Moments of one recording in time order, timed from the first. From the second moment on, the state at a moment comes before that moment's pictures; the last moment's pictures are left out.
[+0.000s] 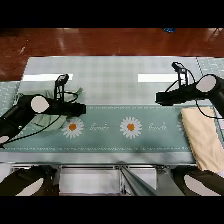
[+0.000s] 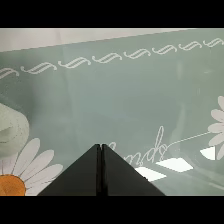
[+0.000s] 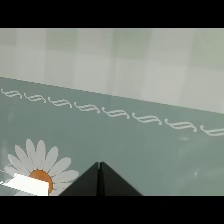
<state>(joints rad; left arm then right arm) -0.34 -1.06 0.75 1.18 -0.85 -1.62 0.07 -1.17 0.95 -1.18 1.05 1.45</state>
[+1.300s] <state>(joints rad) -0.31 -1.06 0.77 1.24 -0.83 -1.62 0.07 -1.17 0.95 -1.18 0.92 1.45</state>
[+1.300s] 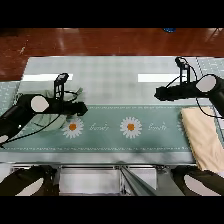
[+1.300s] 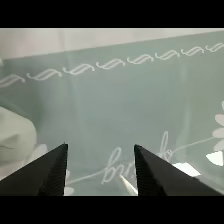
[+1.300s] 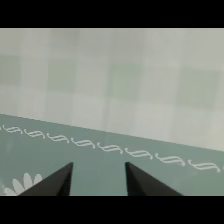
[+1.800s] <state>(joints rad) -0.06 -1.11 0.90 1.64 -0.95 -1.70 0.07 -1.20 0.94 -1.30 1.05 1.49</state>
